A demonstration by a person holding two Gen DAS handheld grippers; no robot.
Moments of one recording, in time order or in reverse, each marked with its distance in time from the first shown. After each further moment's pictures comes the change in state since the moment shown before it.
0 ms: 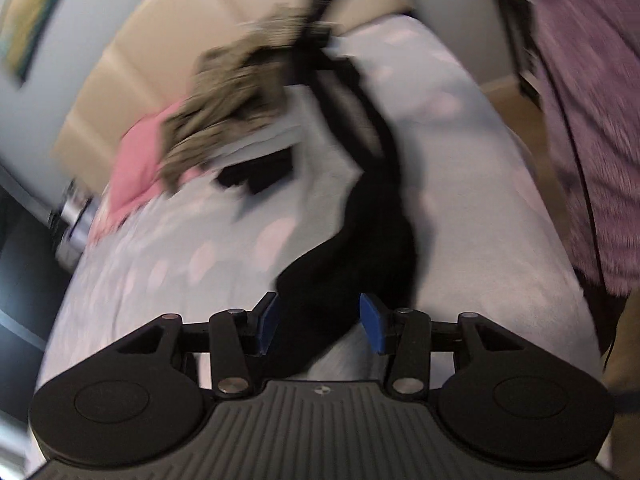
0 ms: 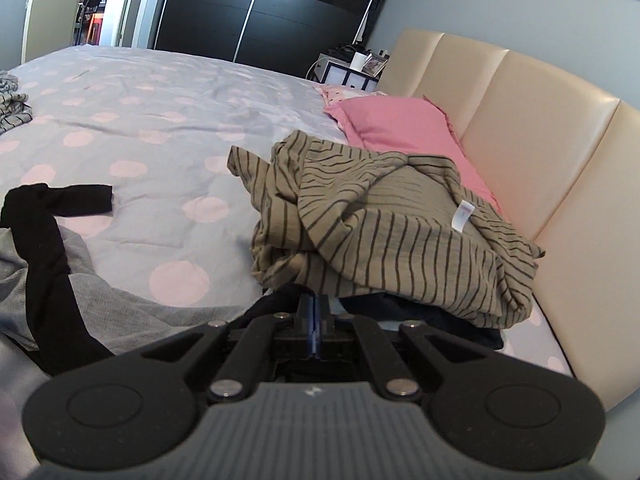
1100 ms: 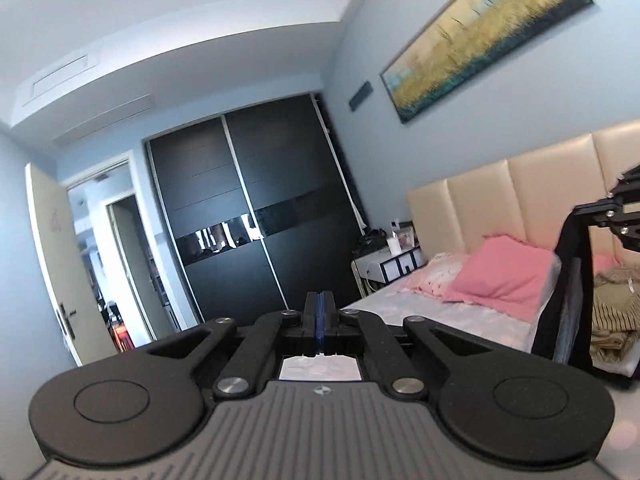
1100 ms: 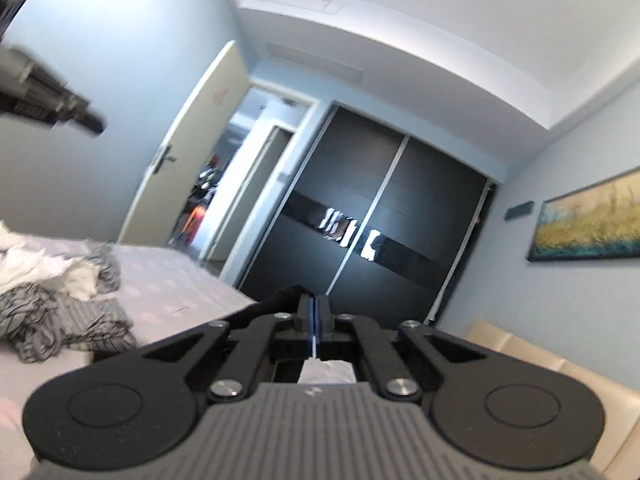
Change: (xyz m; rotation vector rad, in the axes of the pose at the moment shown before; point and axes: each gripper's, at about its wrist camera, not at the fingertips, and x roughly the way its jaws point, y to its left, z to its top) left arm -0.418 0.225 -0.003 -0.685 -0.170 0.829; right arm -0.204 0.102 0.185 -0.285 -0.778 0.196
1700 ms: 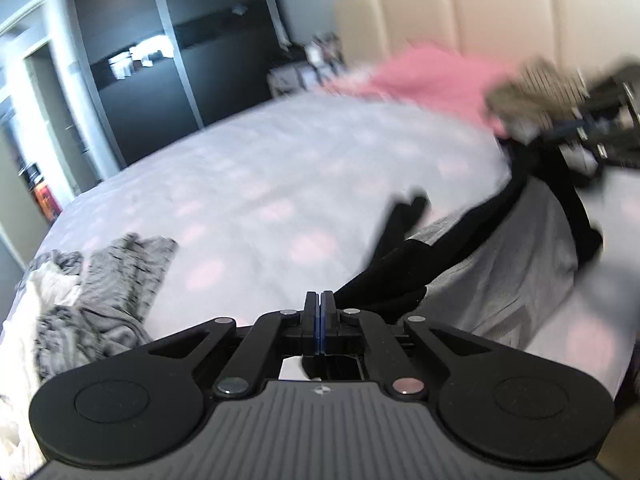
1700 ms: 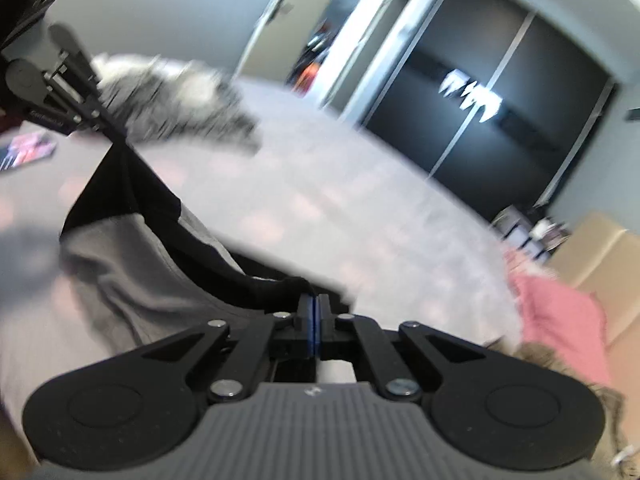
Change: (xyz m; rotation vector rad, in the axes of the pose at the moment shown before) left arm 0.060 -0.083 -0.231 -0.095 0.472 -0.207; right arm 0.028 0.093 -0.196 -0.030 0.357 0.272
